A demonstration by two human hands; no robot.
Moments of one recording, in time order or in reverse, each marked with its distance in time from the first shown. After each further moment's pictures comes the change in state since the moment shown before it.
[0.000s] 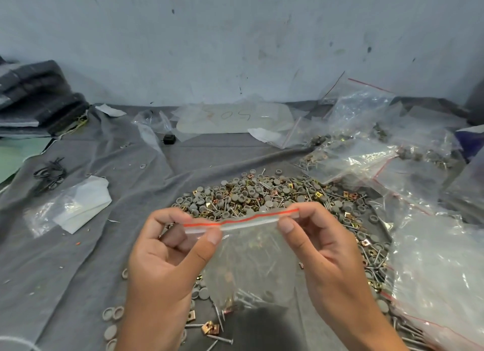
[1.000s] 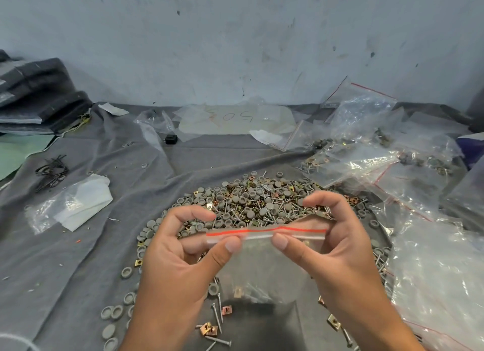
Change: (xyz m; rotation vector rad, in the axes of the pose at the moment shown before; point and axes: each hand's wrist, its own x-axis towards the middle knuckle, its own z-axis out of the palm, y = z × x) left_hand -0.003 0.007 0.006 0.127 -0.123 -0.120; right_hand 0.004 -0.012 -0.009 0.305 -0.049 0.115
